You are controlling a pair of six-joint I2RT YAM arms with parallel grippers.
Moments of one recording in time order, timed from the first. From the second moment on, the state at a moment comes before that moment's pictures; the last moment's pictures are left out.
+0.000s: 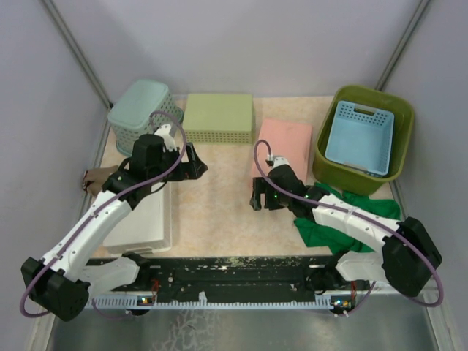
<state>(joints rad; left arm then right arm) -0.48 1.08 1.00 -0.47 0.05 -0.46 0.75 1.20 0.73 -0.27 0.06 0.53</state>
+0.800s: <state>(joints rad) -0.48 1.00 0.96 -0.48 0.07 -0.46 0.46 1.60 1.32 -0.32 0.26 0.33</state>
